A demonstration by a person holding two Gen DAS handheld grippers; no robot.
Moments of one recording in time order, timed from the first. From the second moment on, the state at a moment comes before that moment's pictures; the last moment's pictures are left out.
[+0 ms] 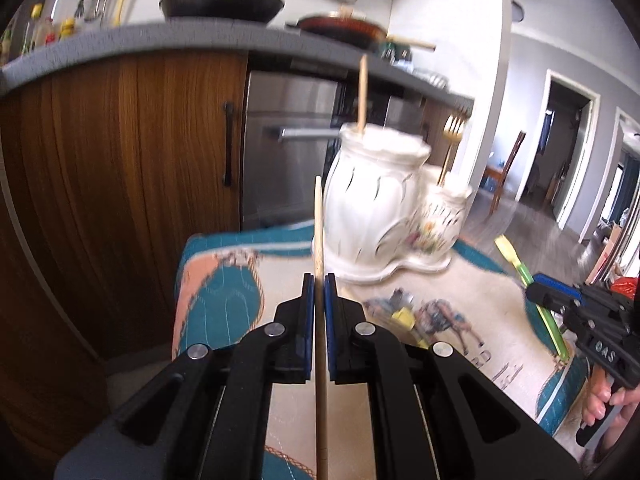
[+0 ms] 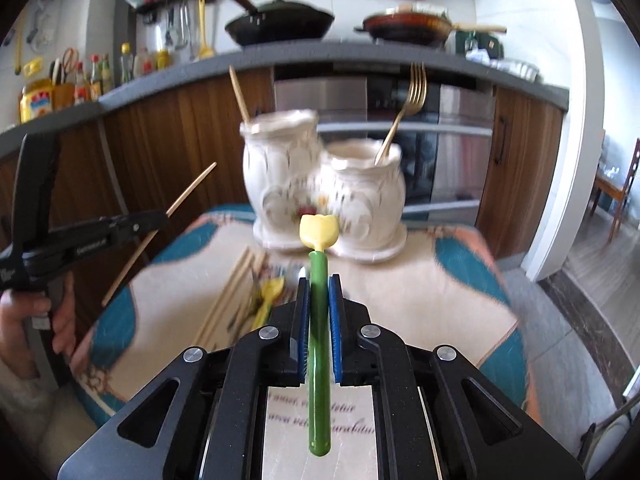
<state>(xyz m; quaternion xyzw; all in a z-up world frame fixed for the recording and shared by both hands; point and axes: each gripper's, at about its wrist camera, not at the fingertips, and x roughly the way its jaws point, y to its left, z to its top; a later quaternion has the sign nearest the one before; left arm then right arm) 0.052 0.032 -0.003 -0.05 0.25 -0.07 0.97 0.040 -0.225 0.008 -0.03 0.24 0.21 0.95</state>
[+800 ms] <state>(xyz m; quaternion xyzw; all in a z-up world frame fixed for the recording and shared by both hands) 0.180 -0.017 0.090 -0.08 0.11 -0.18 0.97 0.199 -0.231 0.066 0.11 0.14 0.29 0.94</state>
